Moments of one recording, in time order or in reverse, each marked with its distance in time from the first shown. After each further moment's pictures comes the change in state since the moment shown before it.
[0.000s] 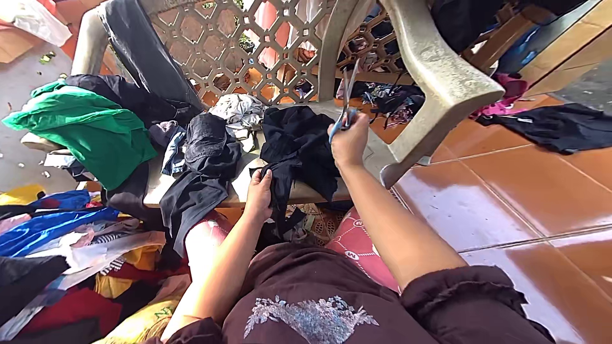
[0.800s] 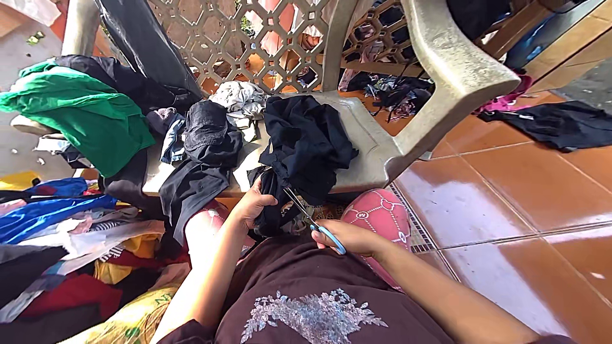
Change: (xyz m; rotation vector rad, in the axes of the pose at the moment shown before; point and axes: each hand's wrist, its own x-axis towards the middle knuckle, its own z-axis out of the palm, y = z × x) left_hand -0.030 0.004 -0.050 0.161 -0.374 -0.183; right_hand -0.133 0.041 -0.081 -0.125 -1.518 0.385
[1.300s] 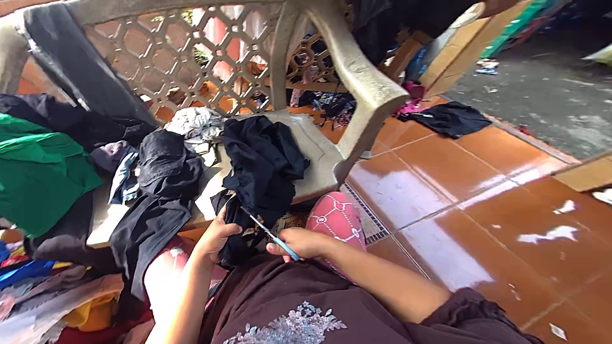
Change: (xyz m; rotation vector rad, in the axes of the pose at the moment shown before) left_hand 0.000 -0.006 0.000 0.069 -0.028 0.004; right_hand 0.008 -0.019 0.000 -0.153 0.069 0.118
